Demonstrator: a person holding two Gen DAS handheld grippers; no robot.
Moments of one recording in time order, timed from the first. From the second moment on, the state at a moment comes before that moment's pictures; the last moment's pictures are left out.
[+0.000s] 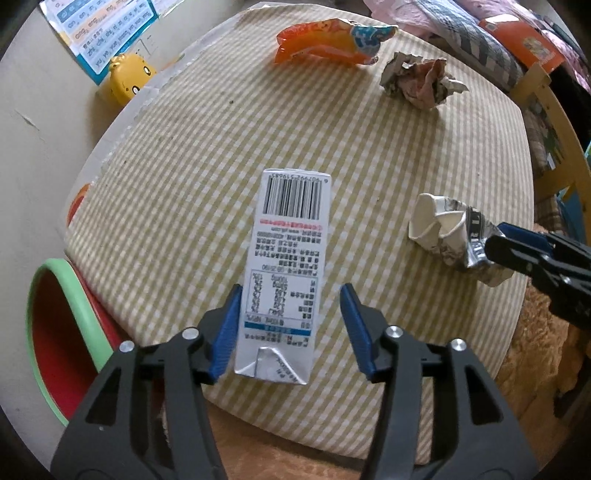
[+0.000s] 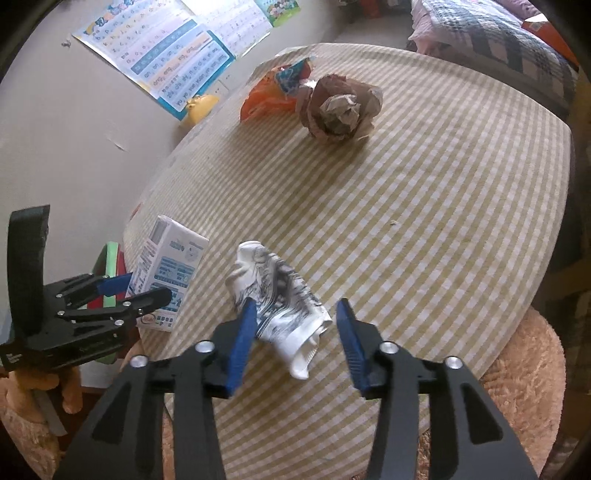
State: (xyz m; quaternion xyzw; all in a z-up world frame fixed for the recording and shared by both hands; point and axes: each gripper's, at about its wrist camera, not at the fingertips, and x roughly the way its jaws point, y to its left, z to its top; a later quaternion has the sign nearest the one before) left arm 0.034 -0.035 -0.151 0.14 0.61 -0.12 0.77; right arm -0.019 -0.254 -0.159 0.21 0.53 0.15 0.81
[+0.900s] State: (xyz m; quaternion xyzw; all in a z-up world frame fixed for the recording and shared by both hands) left arm 0.014 -0.020 -0.112 0.08 0.52 -0.06 0.85; right arm -0.016 -0.233 -0.160 0.16 0.54 0.14 0.81
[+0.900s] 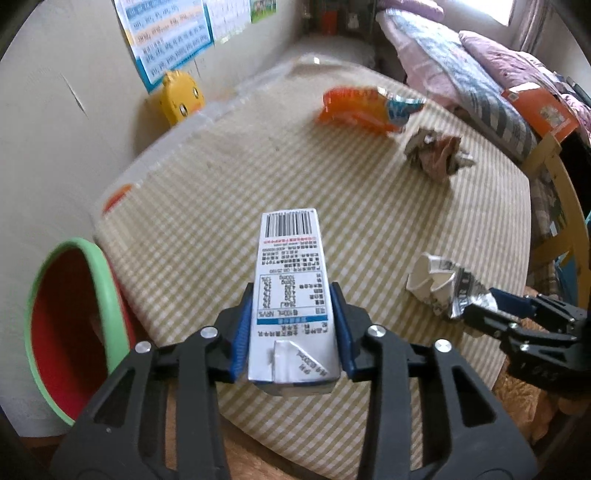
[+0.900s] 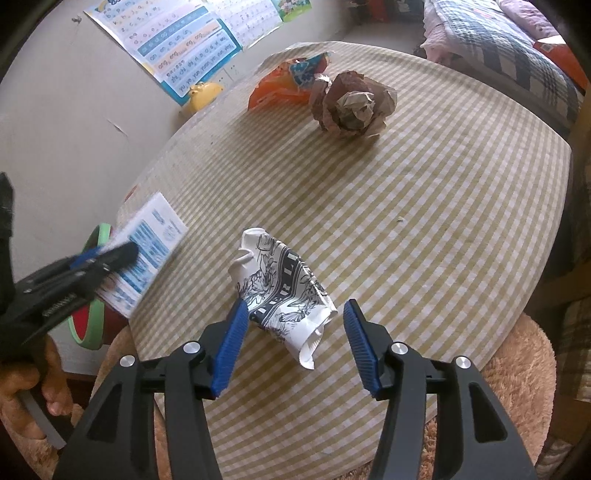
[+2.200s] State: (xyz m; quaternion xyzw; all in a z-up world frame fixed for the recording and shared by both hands) left arm -0.004 -0.007 -0.098 0.06 0.50 -0.06 0.86; right arm -0.011 -0.209 -0.163 0.10 0.55 0.13 0.82
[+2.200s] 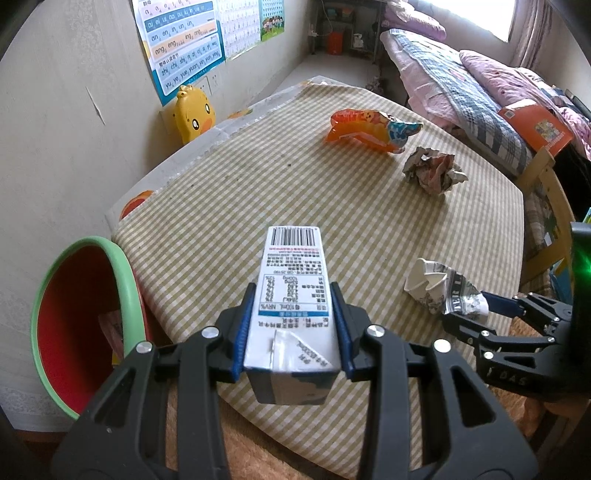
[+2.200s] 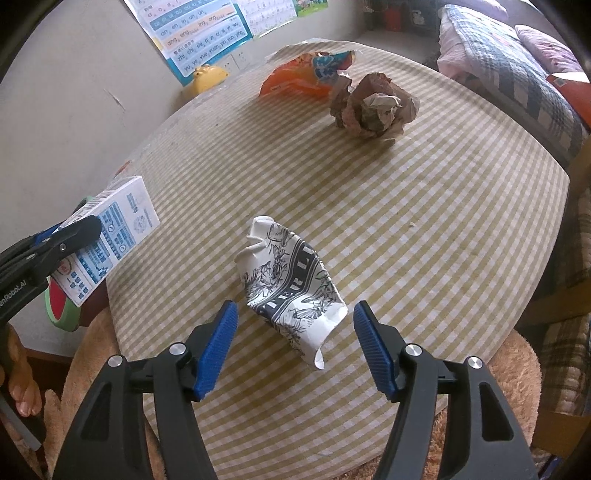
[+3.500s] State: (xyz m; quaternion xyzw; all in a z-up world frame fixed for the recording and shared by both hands) left arm -0.002 0.006 -0.141 0.04 0.56 -0.05 0.83; right arm -0.003 -0.182 -0.169 0.01 0.56 0.13 0.82
